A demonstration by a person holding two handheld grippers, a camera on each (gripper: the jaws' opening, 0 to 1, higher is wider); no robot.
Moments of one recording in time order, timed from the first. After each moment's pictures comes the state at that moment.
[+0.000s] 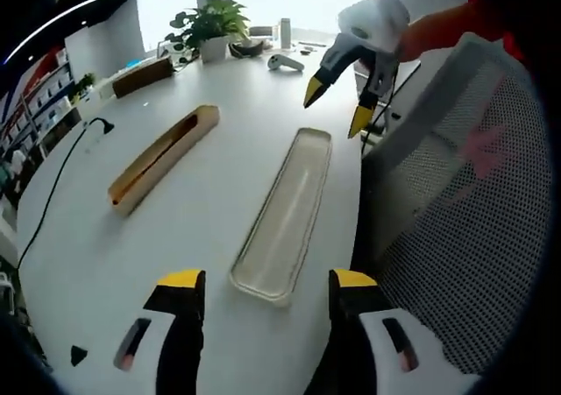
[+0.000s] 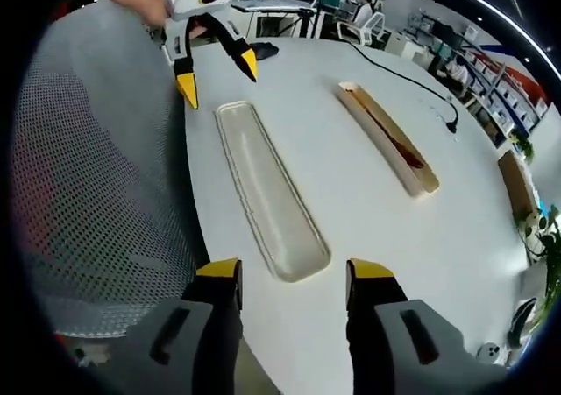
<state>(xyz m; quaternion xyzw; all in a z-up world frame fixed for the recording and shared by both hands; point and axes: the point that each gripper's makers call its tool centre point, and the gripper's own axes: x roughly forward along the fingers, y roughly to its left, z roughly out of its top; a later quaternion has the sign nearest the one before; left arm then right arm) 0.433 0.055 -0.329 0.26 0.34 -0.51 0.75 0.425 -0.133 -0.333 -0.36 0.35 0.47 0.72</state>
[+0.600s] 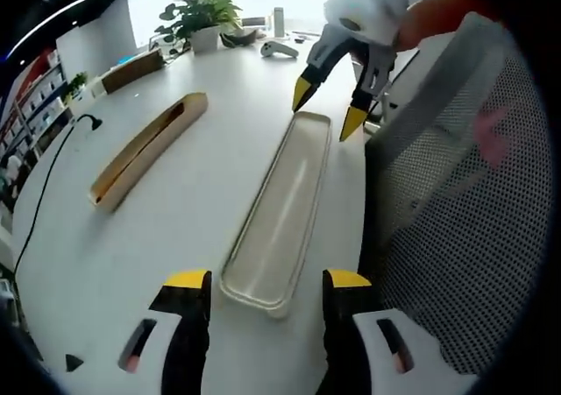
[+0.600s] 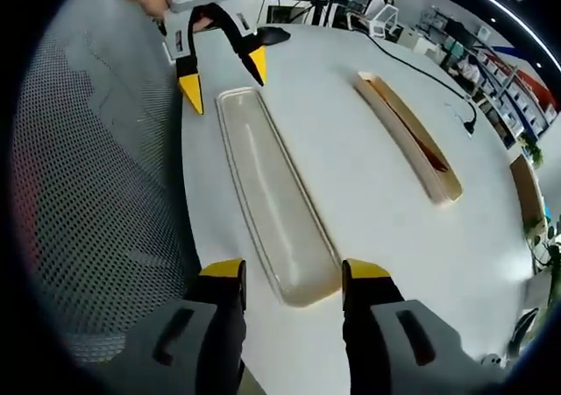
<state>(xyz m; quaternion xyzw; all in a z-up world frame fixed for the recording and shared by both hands) 0.432 0.047 -0.352 0.27 0.35 -0.51 0.74 0.432 -0.117 -0.351 -0.35 0.37 0.48 0.71</state>
